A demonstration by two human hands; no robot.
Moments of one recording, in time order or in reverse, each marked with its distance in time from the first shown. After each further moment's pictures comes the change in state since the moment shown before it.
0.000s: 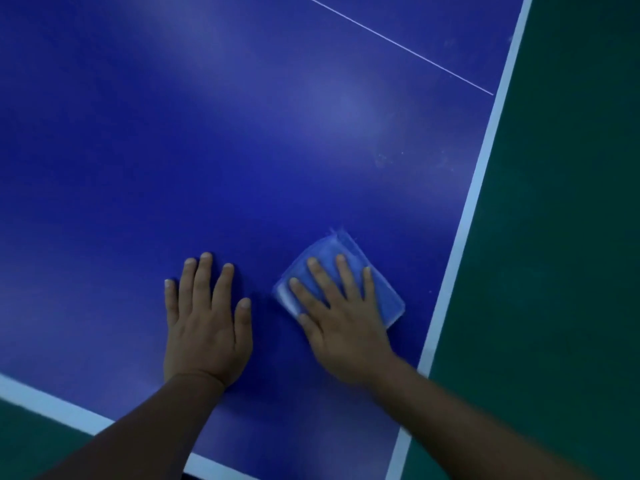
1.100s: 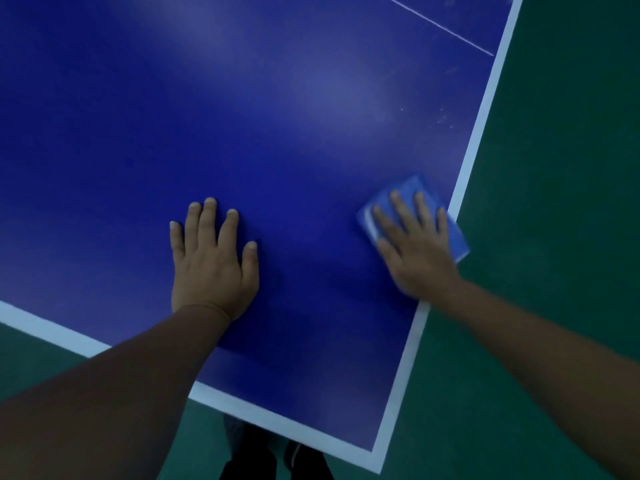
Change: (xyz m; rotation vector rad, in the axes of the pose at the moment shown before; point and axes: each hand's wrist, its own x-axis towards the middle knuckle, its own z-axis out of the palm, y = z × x) left_hand -0.001 0.001 0.001 0.004 -0.012 -0.001; right_hand -0.022 0.099 -0.017 0.027 0.028 0.173
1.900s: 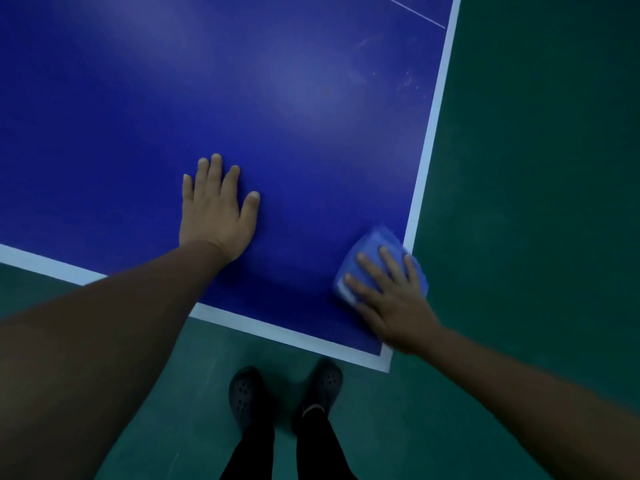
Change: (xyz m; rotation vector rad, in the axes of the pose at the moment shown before) left_hand -0.002 -0.027 -0.011 -0.081 -0.100 0.149; right_hand -0.173 -0.077 0.016 -0.042 -0.110 -0.159
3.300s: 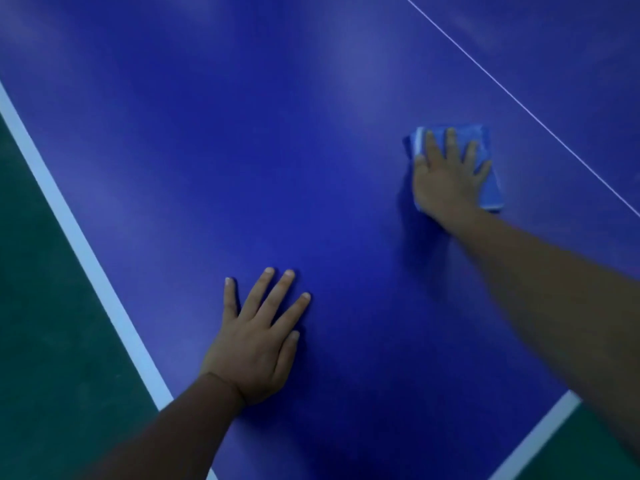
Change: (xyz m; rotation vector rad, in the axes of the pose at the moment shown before) left_hand 0.002 0.003 0.011 0.213 0.104 -0.113; right_hand 0.509 0.062 -0.094 0.000 0.099 0.132
